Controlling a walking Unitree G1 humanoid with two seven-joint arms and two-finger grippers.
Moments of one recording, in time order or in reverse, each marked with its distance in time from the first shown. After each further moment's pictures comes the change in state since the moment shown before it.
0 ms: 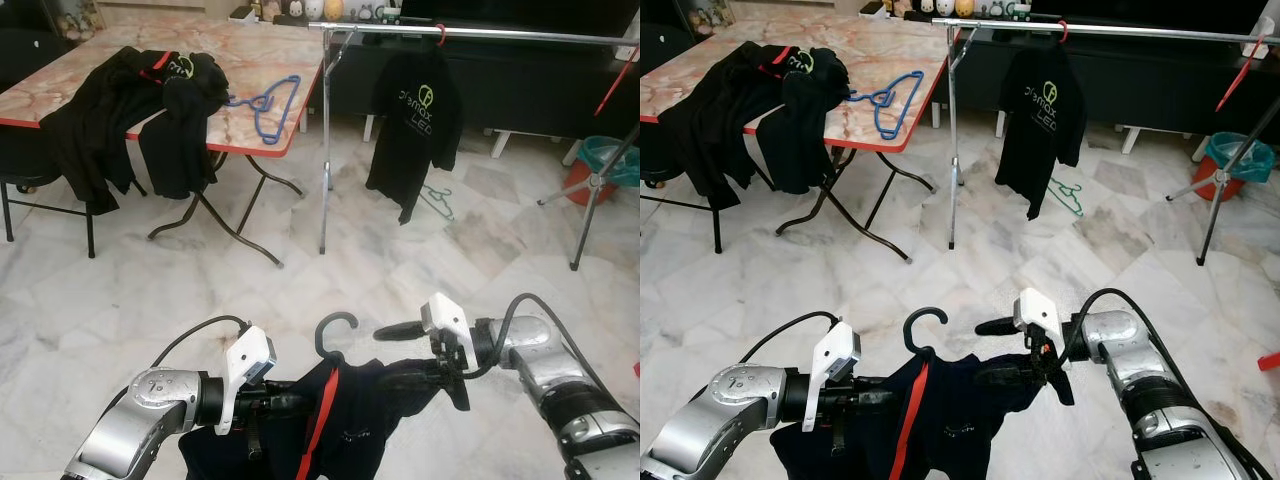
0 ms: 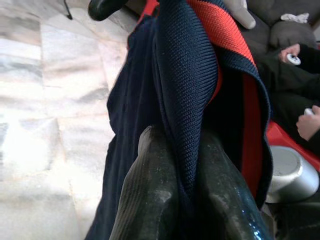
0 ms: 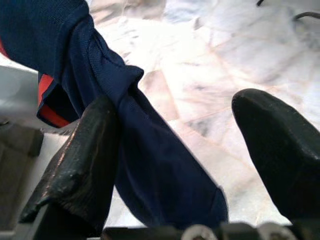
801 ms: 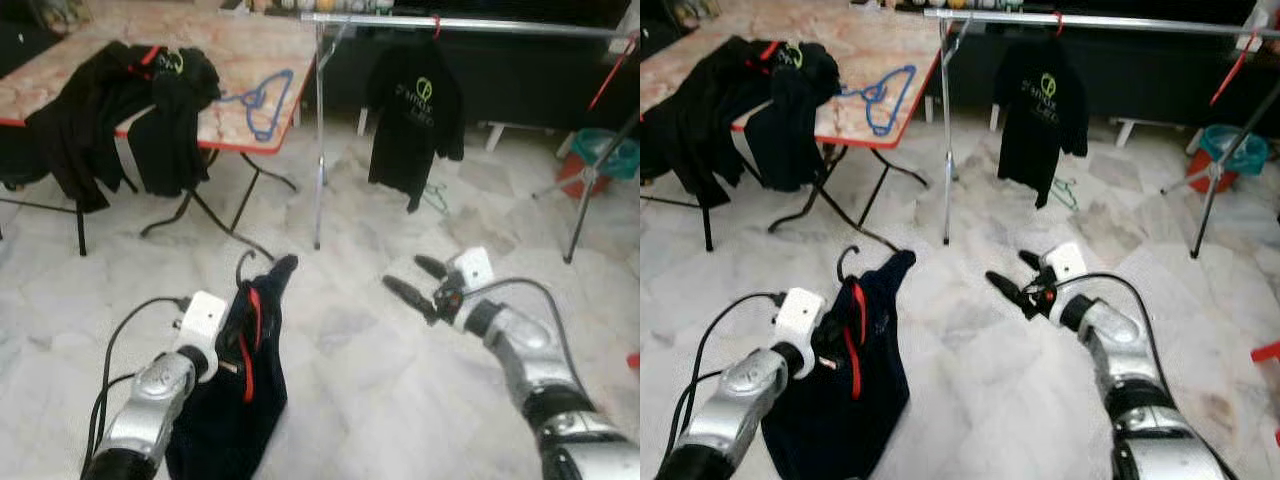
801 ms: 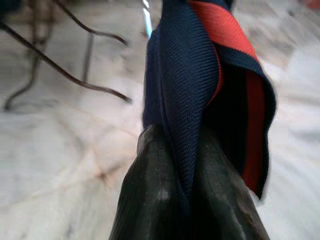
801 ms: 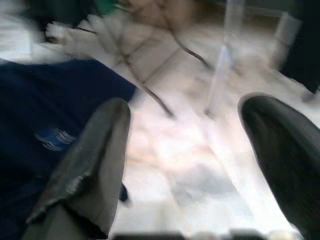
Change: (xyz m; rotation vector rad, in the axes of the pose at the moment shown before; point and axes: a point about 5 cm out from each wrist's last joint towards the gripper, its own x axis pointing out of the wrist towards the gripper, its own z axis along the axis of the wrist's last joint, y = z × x) left arm -0.026 0.085 -0.026 0.004 -0.097 1.072; right arm 0.002 -0.033 -0.009 0.222 -0.257 -0.904
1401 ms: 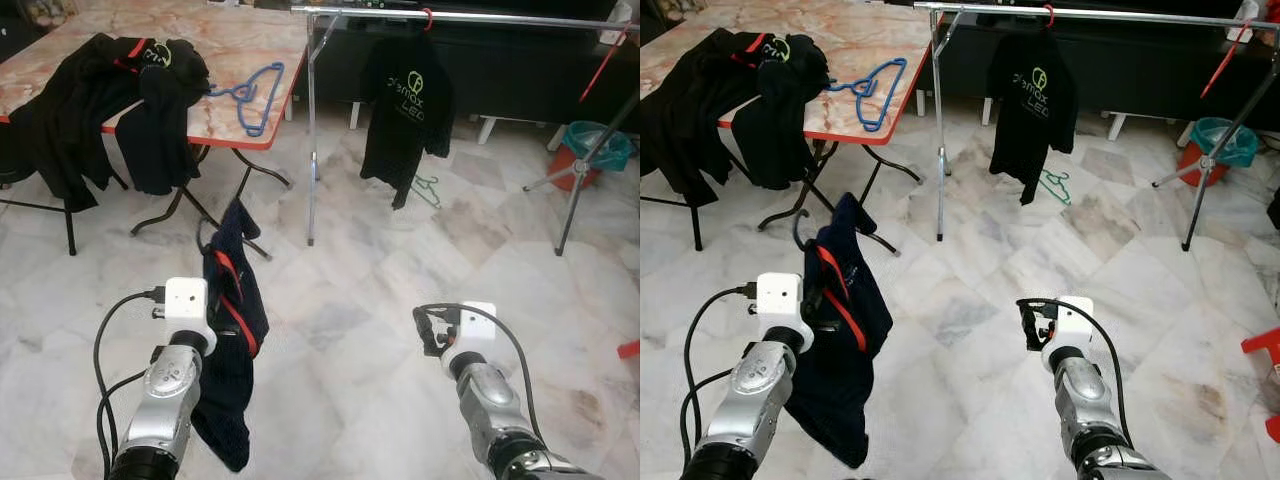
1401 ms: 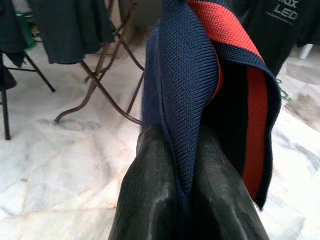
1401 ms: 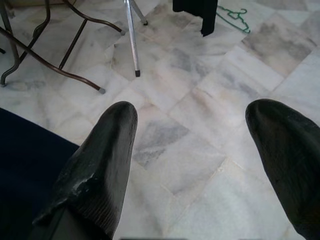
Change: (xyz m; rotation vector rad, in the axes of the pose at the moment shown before) left arm 0.000 0.007 0.016 -0.111 -0.182 0.281; right arm -0.015 0.019 -0.062 0.175 0.127 -0.425
